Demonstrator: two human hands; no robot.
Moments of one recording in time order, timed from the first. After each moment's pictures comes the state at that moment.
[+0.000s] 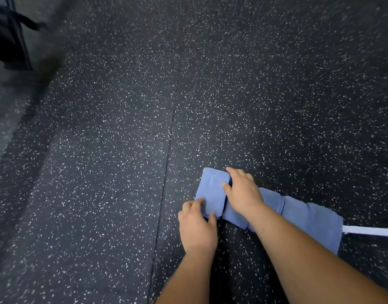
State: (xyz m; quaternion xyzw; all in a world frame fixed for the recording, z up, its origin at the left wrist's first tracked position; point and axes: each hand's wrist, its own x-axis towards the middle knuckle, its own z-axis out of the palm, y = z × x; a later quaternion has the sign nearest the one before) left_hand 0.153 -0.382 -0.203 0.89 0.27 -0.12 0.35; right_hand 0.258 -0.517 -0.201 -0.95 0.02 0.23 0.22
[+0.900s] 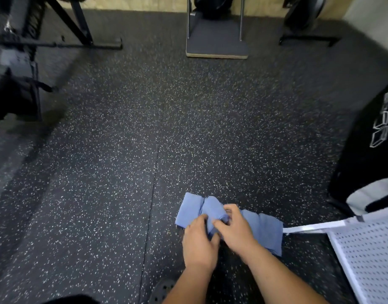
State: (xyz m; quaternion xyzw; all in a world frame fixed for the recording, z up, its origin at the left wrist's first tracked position) left_hand 0.100 -0.427 -0.085 0.89 0.13 -0.10 0.42; right_hand 0.132 -0.556 -0.061 -0.83 0.19 0.19 0.48
